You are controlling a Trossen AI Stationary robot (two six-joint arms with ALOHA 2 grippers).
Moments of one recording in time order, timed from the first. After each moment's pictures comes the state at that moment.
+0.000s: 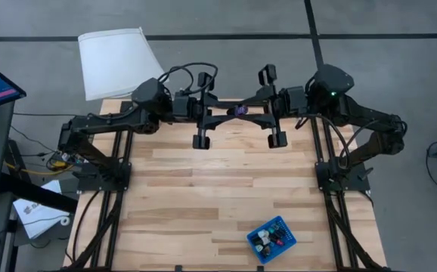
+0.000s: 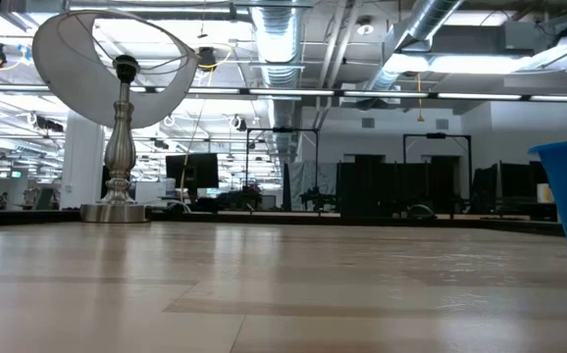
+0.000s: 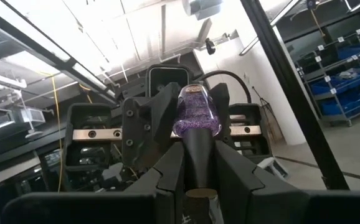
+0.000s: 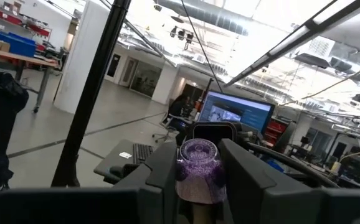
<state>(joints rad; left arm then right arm) 0.10 1.53 1.58 0.38 0.30 0.31 -0.03 1.41 1.77 -0.11 -0.28 -0.31</state>
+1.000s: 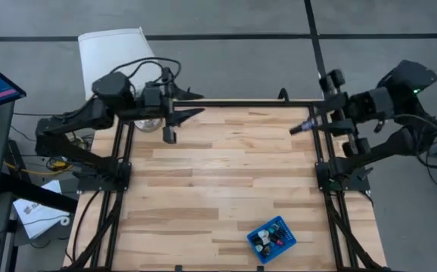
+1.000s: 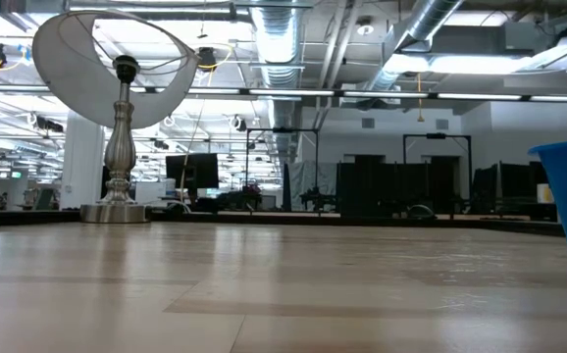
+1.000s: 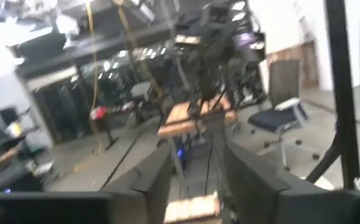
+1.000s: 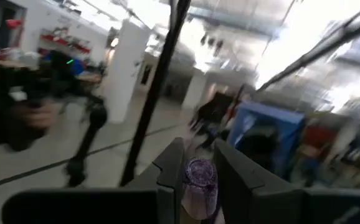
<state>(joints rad) 0.09 1.26 1.58 -0.18 0.02 0.27 0.06 1.09 1.77 -0.46 -0.32 -0.27</state>
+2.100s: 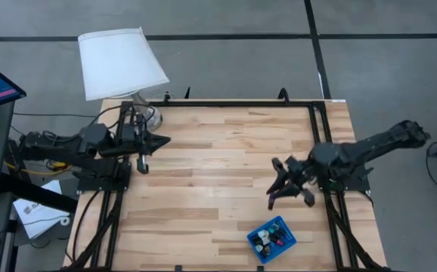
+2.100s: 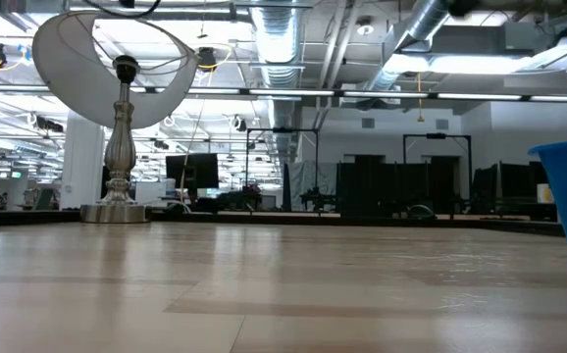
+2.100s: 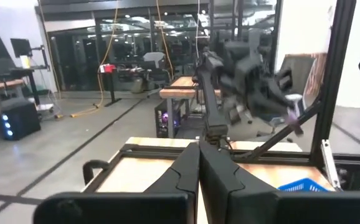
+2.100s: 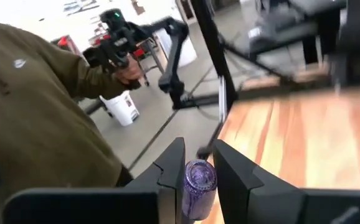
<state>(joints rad) -0.11 0.61 0.67 0.01 -0.29 0.04 0.30 0.88 0.64 0.15 -0.27 0.39</state>
